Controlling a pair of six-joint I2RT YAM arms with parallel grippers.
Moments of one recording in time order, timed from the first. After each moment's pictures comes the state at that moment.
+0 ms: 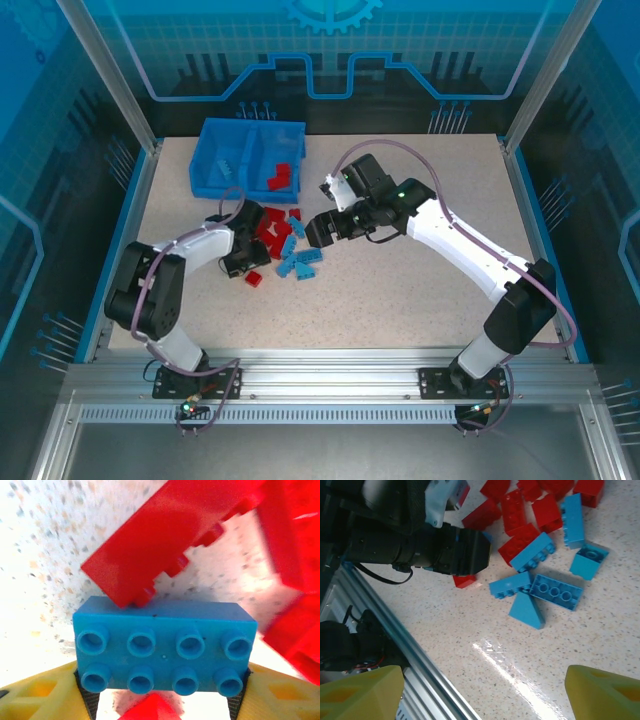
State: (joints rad) left arm -0.28 1.61 0.95 -0.66 -0.08 -0.73; right arm 0.68 1.60 1.53 -0.87 -0.39 0.31
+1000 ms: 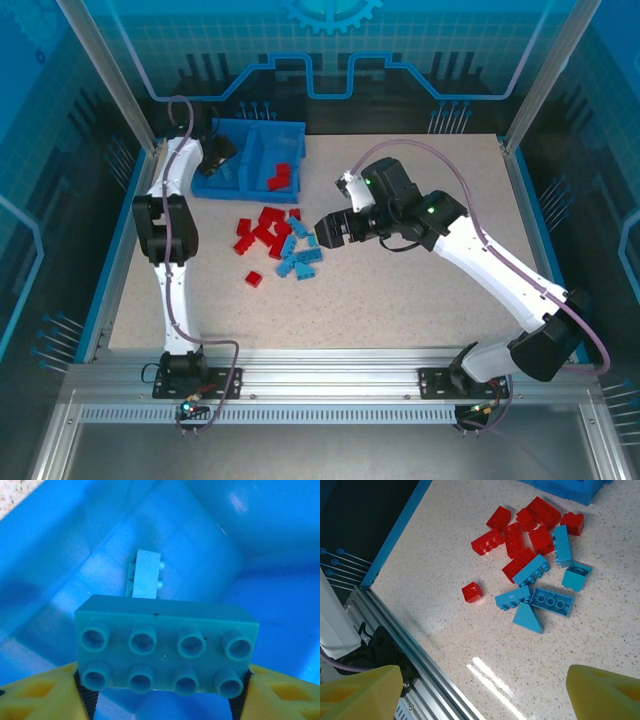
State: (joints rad) left arm 0.09 2.35 2.22 -0.89 0.04 -0.71; right arm 0.70 1.41 1.45 -0.82 -0.31 0.37
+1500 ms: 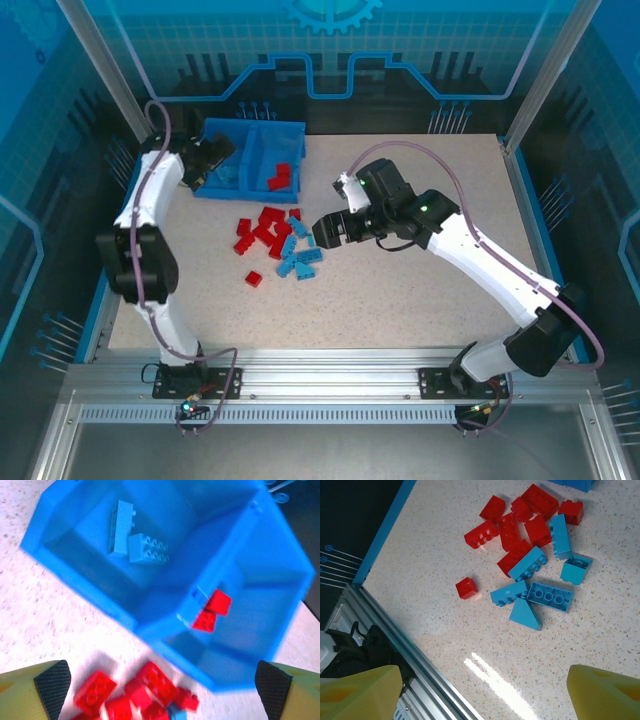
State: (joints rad) left arm 0.08 1.74 1.66 -0.80 0.13 -0.74; right arm 0.70 1.47 1.45 -0.83 -0.31 0.38
